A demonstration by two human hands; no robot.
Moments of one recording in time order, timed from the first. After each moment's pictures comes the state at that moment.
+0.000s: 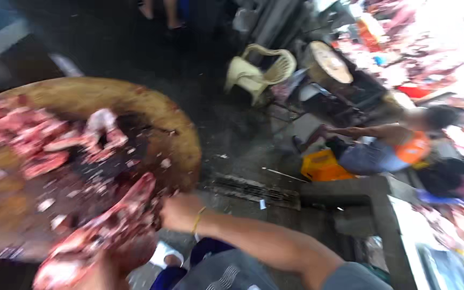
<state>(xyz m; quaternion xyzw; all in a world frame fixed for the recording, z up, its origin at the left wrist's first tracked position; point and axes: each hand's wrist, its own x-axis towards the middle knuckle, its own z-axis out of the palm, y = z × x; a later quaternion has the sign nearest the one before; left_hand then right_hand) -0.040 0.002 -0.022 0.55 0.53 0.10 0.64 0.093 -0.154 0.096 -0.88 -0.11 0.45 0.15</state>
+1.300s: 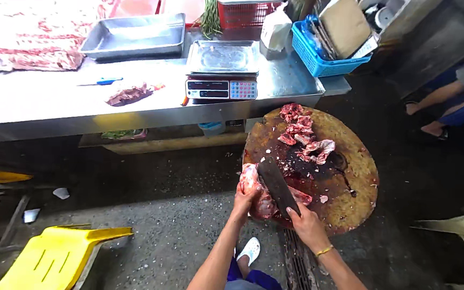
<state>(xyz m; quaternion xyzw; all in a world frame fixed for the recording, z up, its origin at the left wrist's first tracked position) -0.057 0.006 -0.040 0.35 0.54 0.24 0.73 0.093 -0.134 0.051 -0.87 -0.35 0.33 0.12</state>
